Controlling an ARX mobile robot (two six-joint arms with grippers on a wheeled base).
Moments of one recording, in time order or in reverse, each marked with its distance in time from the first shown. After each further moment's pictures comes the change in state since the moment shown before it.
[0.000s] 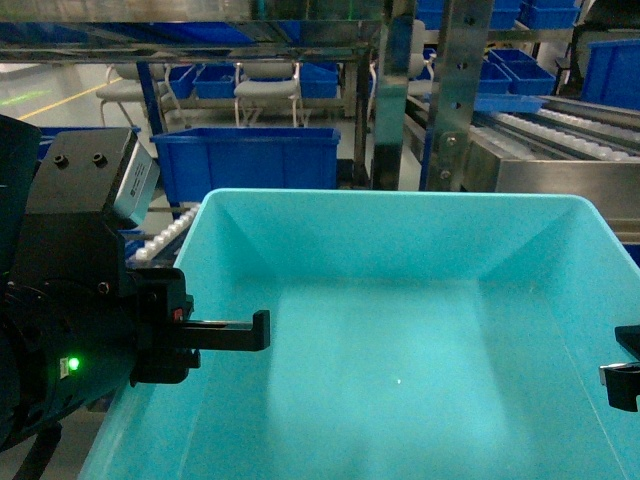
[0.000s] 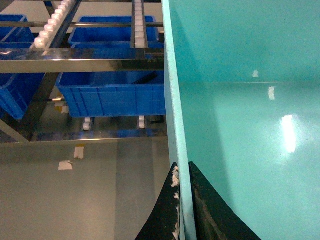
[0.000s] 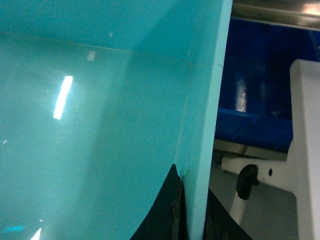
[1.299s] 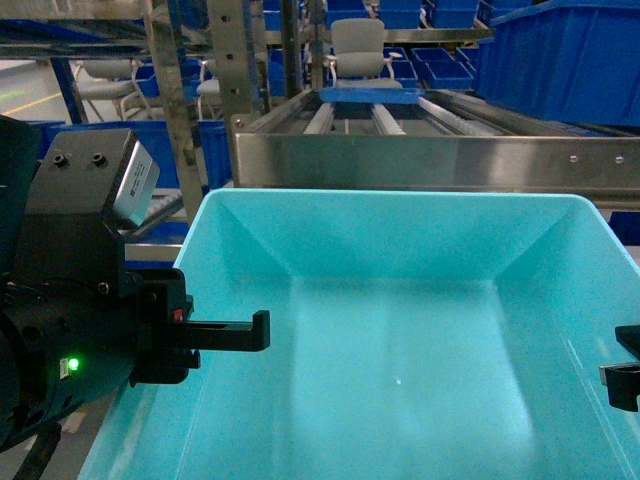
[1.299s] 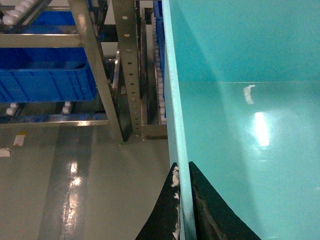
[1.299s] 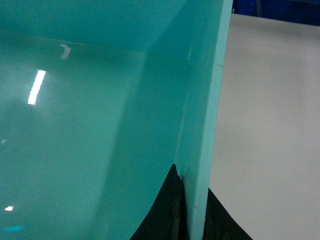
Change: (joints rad) left arm -0.001 -0.001 0.000 0.000 0.000 0.000; right arm 0.000 0.000 0.000 0.001 0.000 0.000
